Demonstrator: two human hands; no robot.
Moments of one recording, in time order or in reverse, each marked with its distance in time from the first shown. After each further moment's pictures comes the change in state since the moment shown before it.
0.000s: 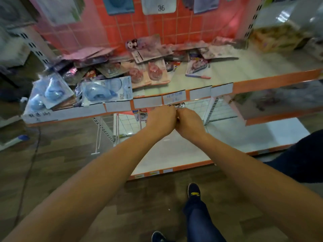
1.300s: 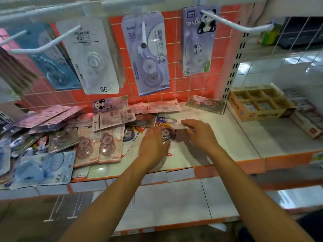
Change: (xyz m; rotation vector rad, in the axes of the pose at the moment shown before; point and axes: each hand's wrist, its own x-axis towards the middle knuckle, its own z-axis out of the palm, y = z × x) left_hand 0.229 0.072 -0.002 -0.413 0.189 -0.233; right_hand 0.197 0.194 -0.141 0.232 0.114 -0.068
